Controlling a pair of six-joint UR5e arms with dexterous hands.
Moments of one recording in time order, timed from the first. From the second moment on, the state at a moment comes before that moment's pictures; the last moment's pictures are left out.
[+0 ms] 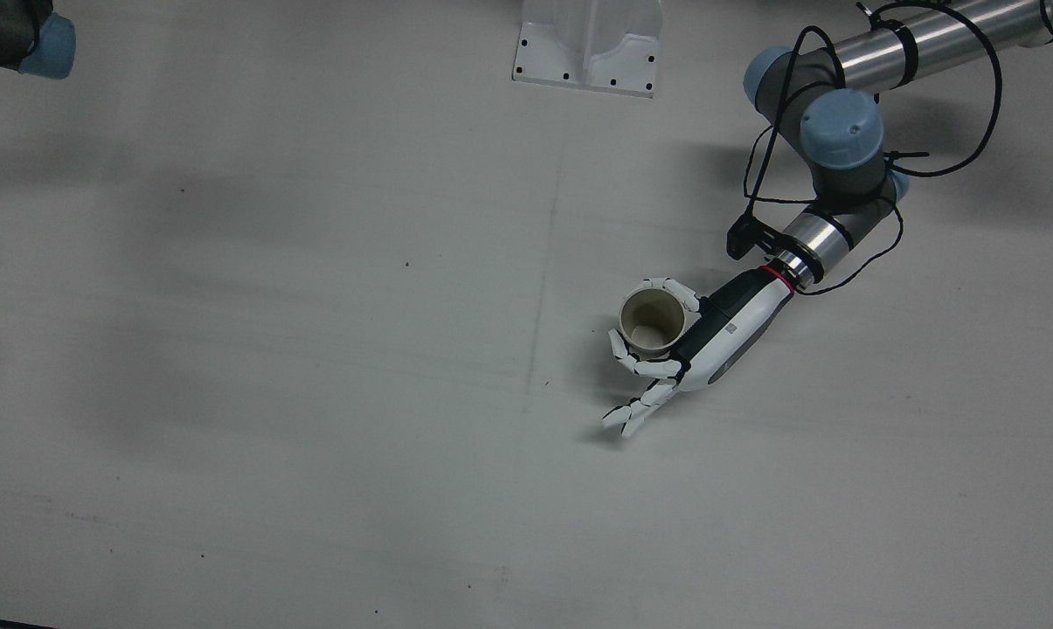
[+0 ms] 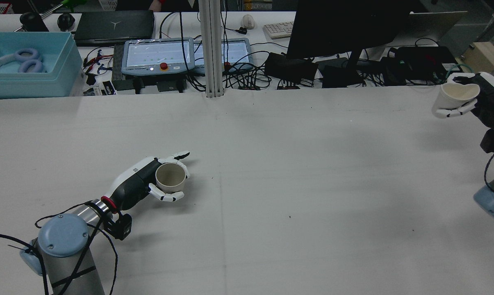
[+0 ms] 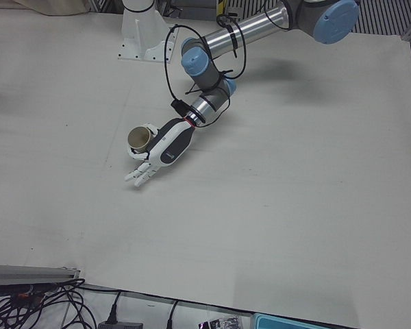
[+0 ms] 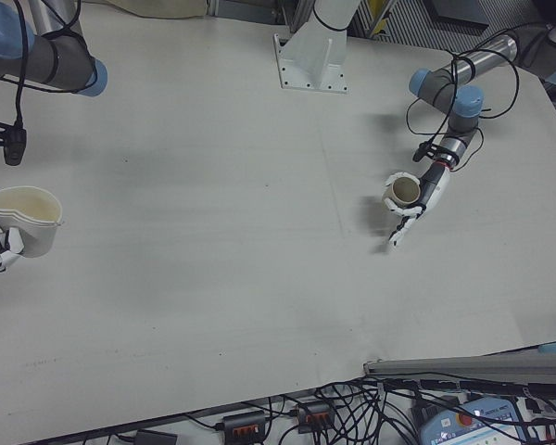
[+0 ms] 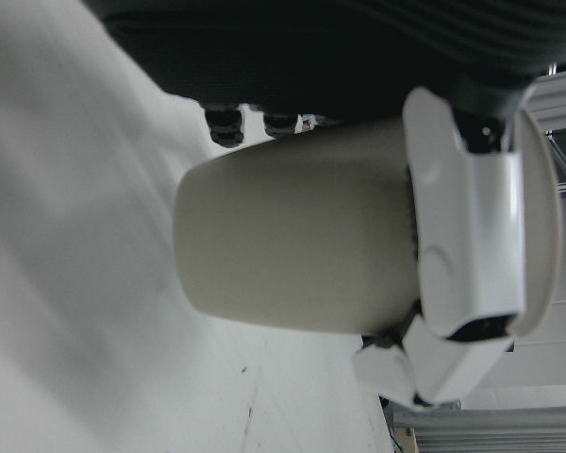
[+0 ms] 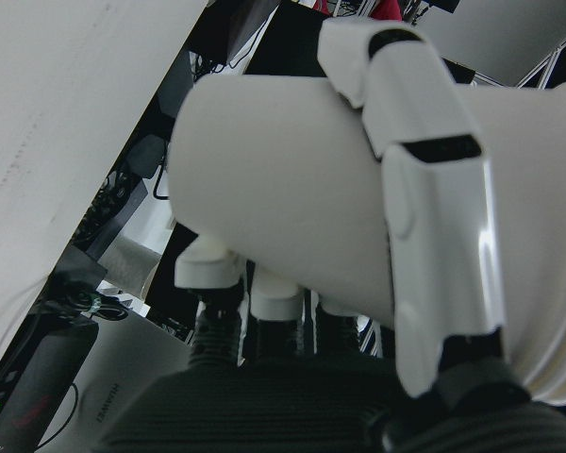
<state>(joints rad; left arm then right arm) -0.52 -2.05 -1.62 0.29 1.20 0.41 1.24 -1.50 1.52 -3.11 -1.37 -0.45</state>
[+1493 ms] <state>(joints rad) -0.39 -2.50 -1.31 0.29 1.16 0.57 0.99 -1.33 2.00 -3.78 -1.27 -0.85</state>
